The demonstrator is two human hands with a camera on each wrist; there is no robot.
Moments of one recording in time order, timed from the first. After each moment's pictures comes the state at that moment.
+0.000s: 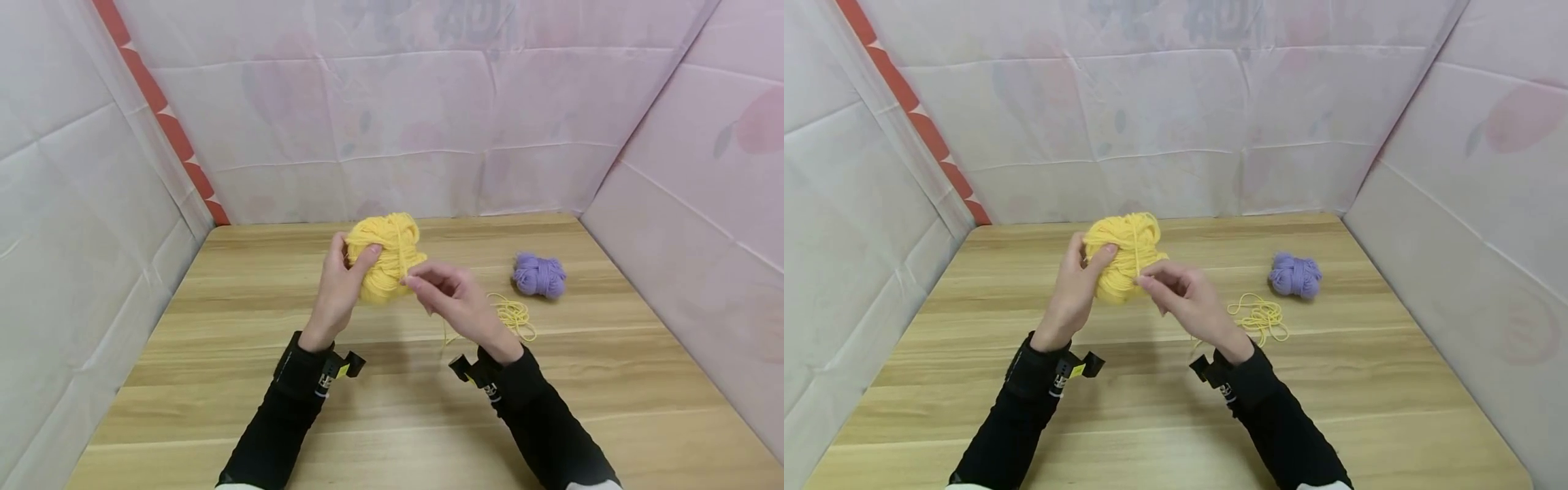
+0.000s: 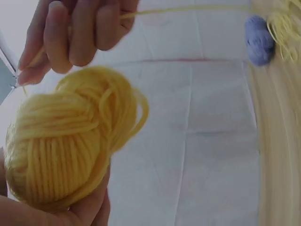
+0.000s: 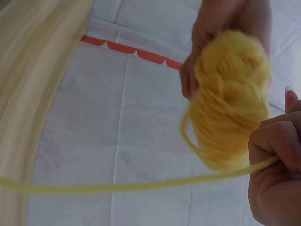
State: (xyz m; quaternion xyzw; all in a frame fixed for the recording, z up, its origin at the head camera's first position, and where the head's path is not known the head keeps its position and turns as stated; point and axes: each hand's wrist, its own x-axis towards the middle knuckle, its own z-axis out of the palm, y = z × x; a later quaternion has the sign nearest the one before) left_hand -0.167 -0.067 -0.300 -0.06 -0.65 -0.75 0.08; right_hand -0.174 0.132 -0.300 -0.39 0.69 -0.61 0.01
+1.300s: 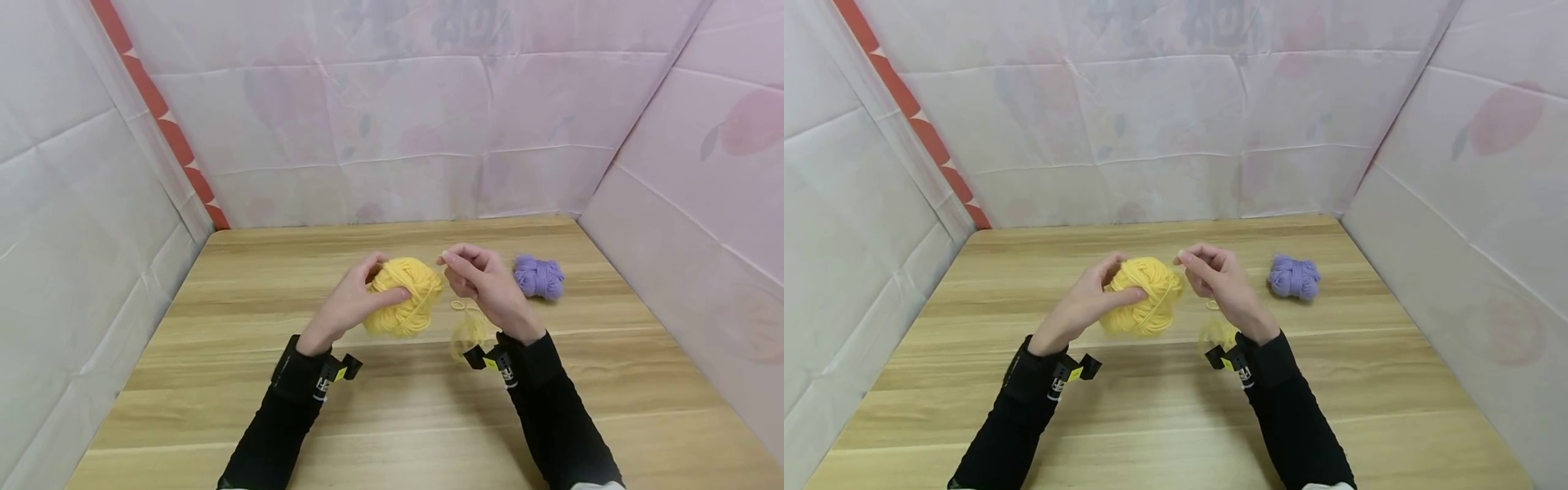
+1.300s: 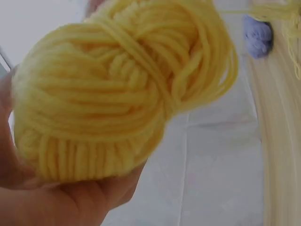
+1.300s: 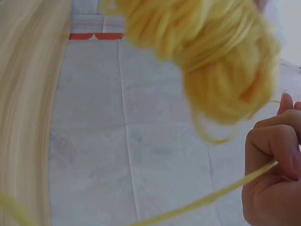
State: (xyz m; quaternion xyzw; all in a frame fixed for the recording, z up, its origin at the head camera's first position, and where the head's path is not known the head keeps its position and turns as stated) left_hand -0.161 -0.070 -0.298 -0.14 -0.77 -0.62 -0.08; right_hand -0.200 0.169 -0.297 -0.27 0.62 -0.72 0.15
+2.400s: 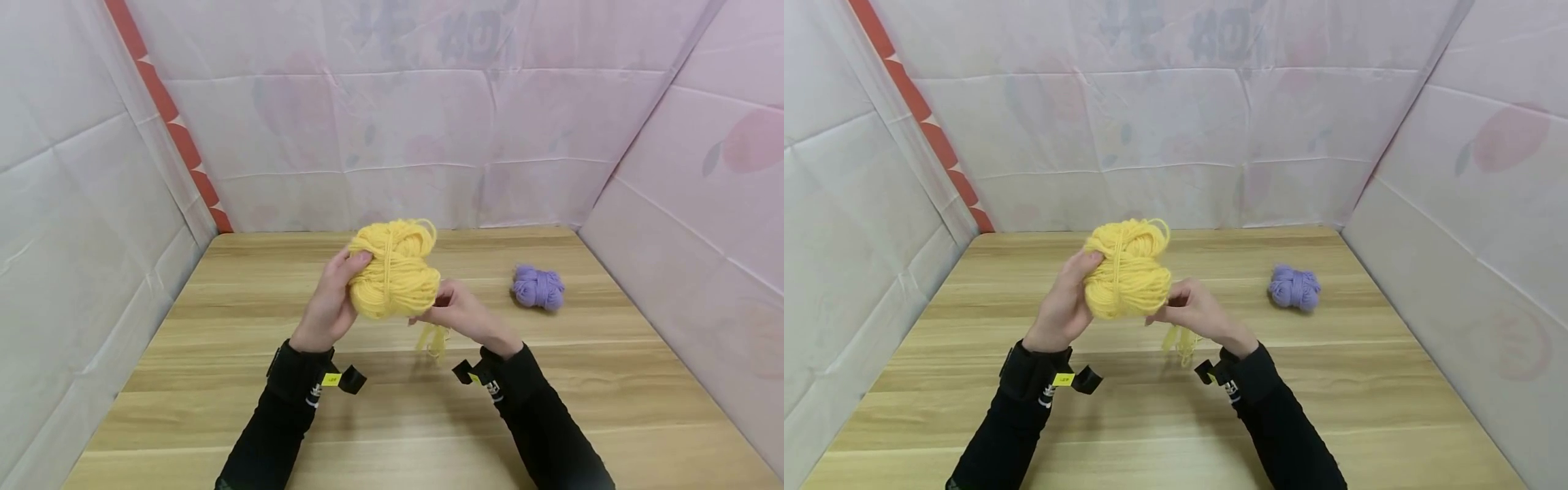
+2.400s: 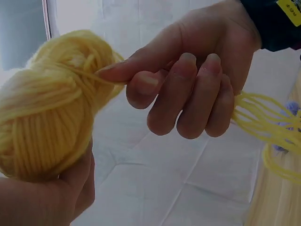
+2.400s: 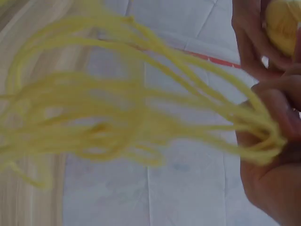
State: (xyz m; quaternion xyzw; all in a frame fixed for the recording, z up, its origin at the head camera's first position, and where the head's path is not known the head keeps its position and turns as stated) left_hand -0.166 -0.073 -0.297 -0.18 -0.45 -0.87 -0.06; right_hand -0.197 0.148 -0.314 -0.36 0.70 -0.58 0.19
